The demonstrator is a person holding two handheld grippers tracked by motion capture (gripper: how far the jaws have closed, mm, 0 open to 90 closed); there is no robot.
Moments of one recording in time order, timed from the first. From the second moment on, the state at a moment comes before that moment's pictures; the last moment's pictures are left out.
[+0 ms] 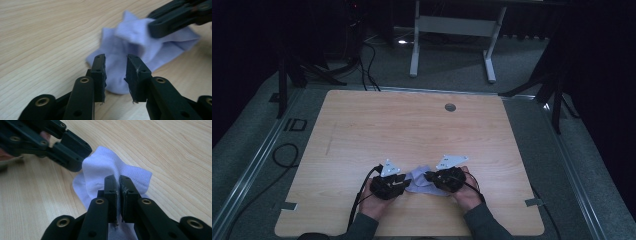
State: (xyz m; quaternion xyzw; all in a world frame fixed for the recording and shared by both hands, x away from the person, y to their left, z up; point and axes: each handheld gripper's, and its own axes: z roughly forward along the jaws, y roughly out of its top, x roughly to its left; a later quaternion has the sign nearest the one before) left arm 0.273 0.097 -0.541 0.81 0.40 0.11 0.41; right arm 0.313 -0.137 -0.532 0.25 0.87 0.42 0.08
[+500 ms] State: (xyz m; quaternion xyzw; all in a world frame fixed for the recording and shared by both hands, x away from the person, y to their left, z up) left arm 0.274 0.083 -0.540 0.82 0.38 0.09 0.41; right arm 0.312 -0.134 -0.534 0.25 0.87 0.42 0.08
